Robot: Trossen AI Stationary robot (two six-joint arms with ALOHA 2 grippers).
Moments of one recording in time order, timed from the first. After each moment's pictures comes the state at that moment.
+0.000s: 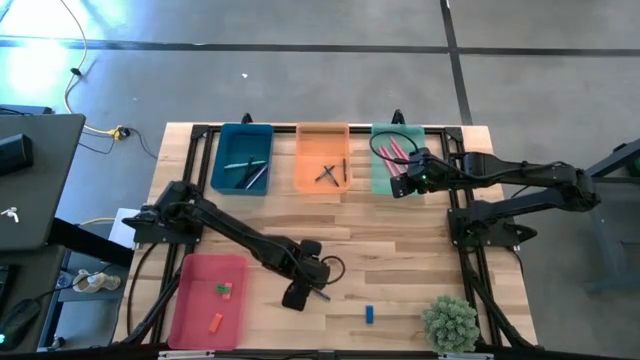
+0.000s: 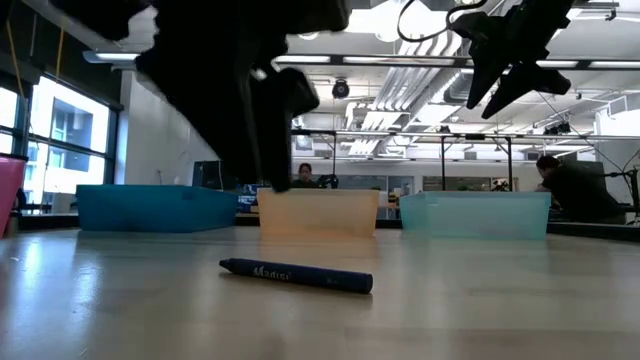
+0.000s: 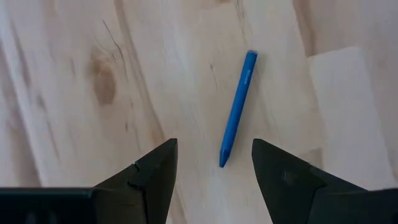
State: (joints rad) left arm -0.29 1.98 1.42 -0.64 -0.03 -0.13; right arm -0.15 1.01 0.93 -0.91 0.24 1.01
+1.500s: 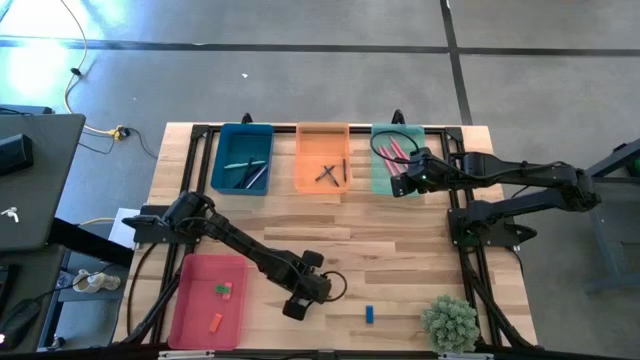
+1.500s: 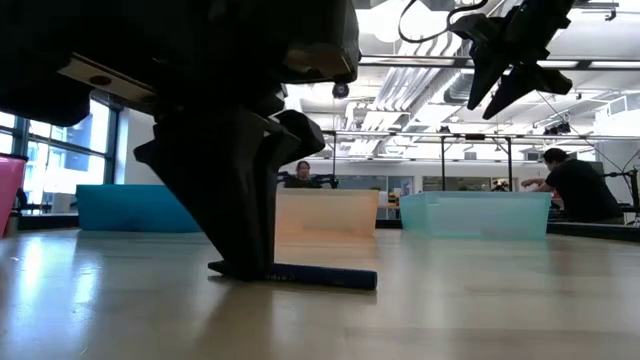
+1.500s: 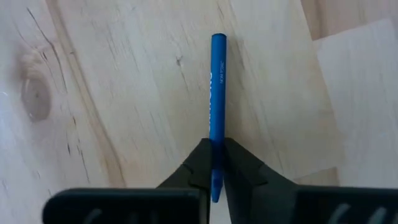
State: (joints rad) left arm -0.34 2.12 1.42 -0.57 -0.06 -0.12; right arm -0.15 1.01 0.93 -0.92 0.25 1.03
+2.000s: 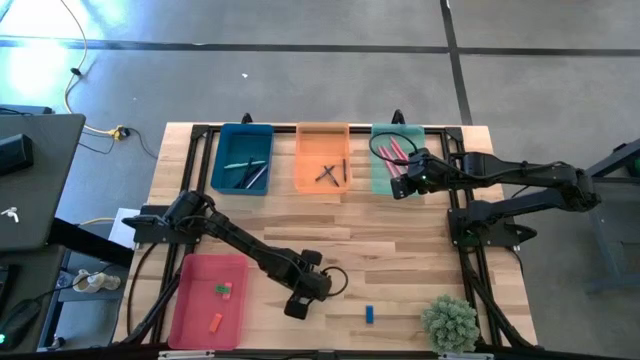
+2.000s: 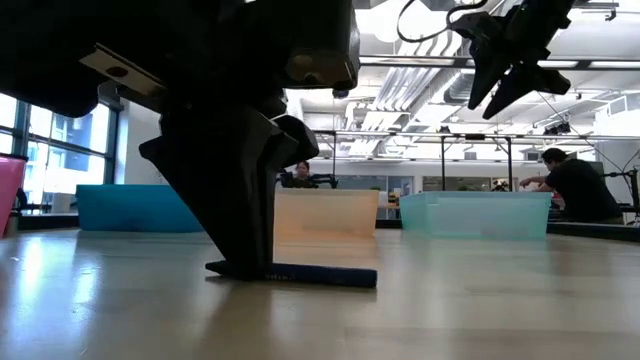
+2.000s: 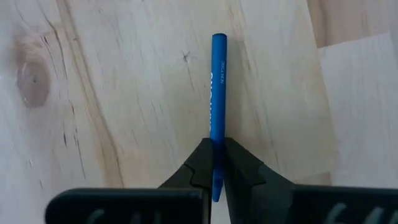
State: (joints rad) left arm -0.33 2.10 1.42 -0.57 -0.03 -0.19; right arm -0.15 1.01 0.93 -0.92 0.23 0.98
